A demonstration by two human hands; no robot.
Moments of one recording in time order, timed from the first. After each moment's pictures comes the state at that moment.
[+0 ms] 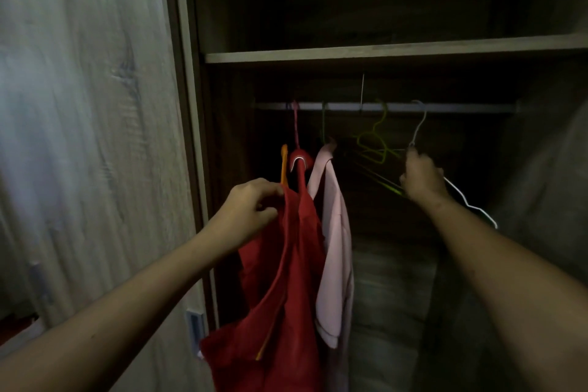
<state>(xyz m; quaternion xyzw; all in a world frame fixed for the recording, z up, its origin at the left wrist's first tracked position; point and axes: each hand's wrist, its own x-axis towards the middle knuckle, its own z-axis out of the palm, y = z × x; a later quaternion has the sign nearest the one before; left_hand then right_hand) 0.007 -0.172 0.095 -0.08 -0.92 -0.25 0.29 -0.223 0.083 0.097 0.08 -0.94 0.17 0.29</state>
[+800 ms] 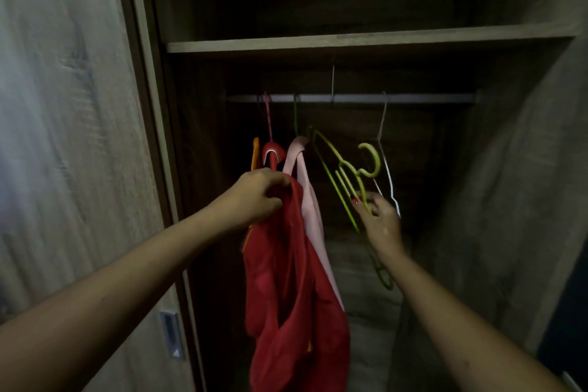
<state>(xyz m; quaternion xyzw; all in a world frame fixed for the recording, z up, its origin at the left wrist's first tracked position) -0.025 -0.133 0.109 -0.09 -0.95 -0.21 0.20 -0.172 0.072 -0.007 0.16 -0.72 0.64 0.22</state>
